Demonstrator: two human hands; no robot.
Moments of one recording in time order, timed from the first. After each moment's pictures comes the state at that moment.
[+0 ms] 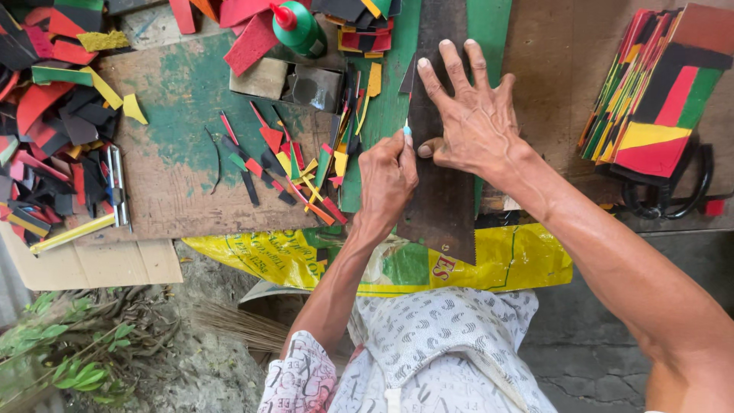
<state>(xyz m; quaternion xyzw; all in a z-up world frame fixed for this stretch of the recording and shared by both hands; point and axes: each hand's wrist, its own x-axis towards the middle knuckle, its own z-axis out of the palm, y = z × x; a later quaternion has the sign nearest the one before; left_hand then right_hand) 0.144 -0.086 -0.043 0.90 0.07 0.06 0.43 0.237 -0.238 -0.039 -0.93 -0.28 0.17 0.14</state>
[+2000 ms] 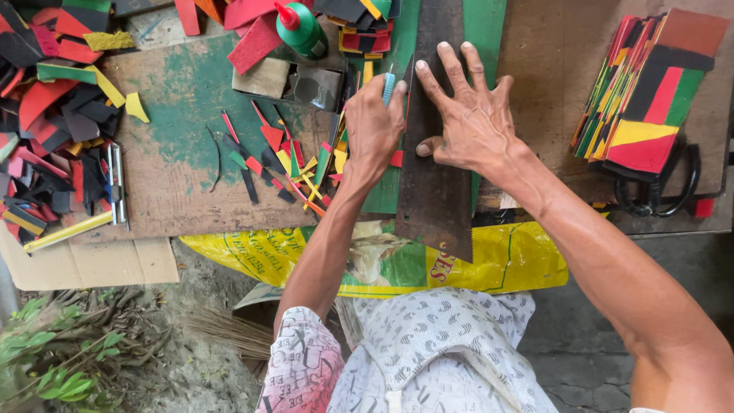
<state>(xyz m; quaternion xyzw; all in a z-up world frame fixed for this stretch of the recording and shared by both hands) 0.209 -0.064 -0.055 0.92 0.06 0.10 0.38 0.233 -0.242 -0.042 -0.94 -0.27 0.16 0.14</state>
